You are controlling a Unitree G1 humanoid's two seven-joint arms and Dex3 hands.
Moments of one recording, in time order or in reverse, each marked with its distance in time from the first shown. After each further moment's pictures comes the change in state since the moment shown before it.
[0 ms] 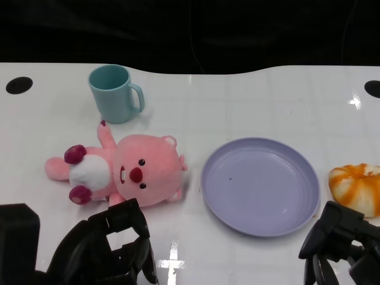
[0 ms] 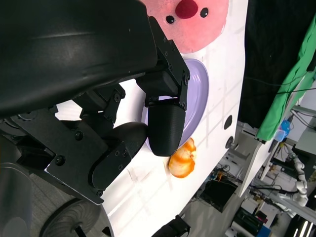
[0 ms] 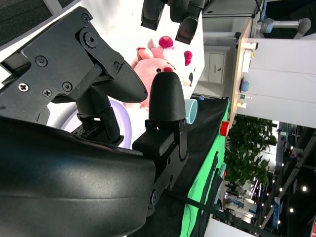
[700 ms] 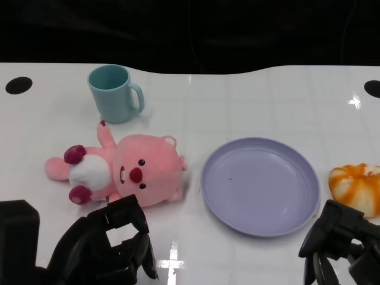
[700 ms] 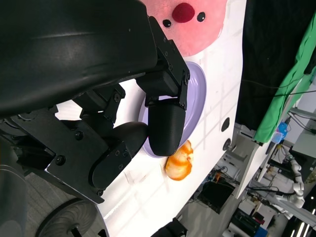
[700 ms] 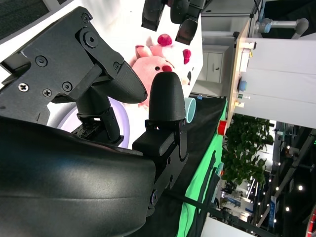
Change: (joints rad) left arm -0.017 -0.010 0.008 0.018 0.000 0.000 0.004; right arm -0.007 0.000 0.000 0.022 -0.001 -0.020 0.000
